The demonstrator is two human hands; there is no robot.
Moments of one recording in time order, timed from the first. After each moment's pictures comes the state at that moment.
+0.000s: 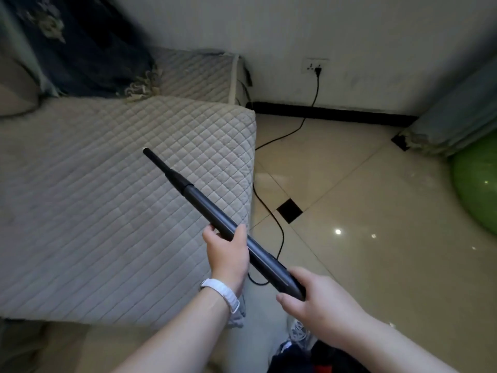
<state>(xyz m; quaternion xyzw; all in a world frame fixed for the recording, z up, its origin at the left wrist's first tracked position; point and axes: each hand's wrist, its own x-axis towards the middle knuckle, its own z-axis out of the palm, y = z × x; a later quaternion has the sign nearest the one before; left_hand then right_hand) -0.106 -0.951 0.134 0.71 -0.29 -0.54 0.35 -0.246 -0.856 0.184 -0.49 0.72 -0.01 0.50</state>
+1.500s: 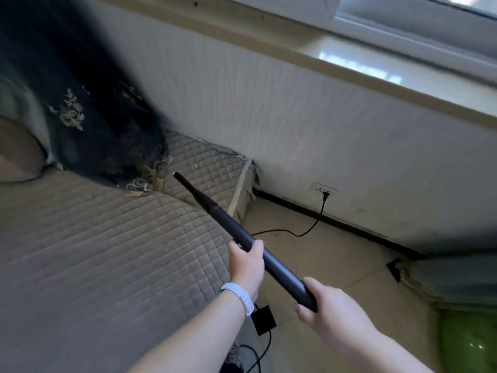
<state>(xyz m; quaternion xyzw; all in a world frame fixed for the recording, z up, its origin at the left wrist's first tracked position) -0.276 -1.339 0.223 0.73 -0.18 -0.58 0.32 -0.428 -1.269 0.296 -0.61 0.70 0.11 0.36</state>
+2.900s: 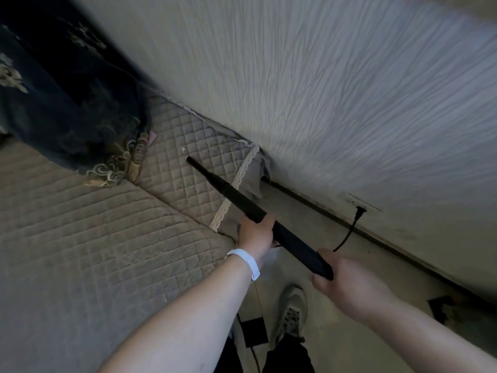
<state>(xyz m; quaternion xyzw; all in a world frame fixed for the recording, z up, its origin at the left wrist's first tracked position) -0.370 -1.539 0.056 0.72 -0.03 -0.62 0.32 -0.550 -1.501 0.132 -0.63 0.61 0.16 0.45</state>
